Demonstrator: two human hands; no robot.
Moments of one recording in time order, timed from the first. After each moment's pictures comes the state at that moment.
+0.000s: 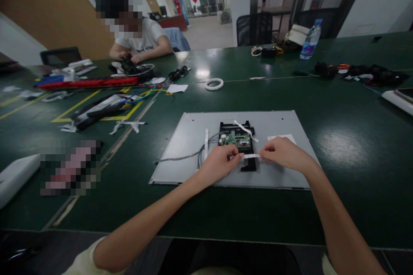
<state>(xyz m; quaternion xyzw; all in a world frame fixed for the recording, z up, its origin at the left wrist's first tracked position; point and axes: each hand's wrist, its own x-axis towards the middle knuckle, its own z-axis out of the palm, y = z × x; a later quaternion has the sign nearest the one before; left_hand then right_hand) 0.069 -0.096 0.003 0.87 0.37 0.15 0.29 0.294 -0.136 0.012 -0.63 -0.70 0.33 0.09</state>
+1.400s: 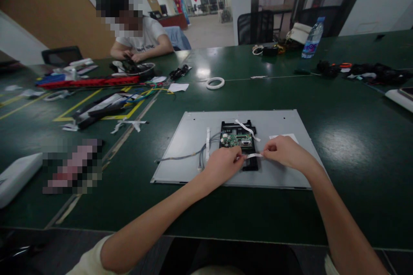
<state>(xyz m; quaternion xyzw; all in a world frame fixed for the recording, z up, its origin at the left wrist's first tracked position) 0.076 -0.106 -0.002 0.90 0.41 0.06 0.11 0.292 -0.135 0.006 -0.65 -0.69 0.29 0.10</state>
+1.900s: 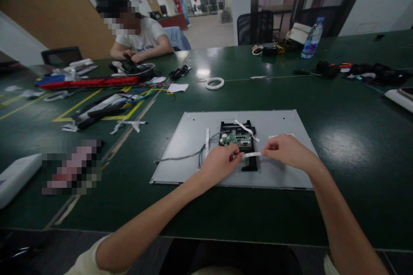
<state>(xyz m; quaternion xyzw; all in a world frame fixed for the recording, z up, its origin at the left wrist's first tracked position) 0.070 -0.101 0.008 0.90 0.40 0.09 0.16 0.297 -0.138 0.013 -0.64 -0.68 0.32 0.13</state>
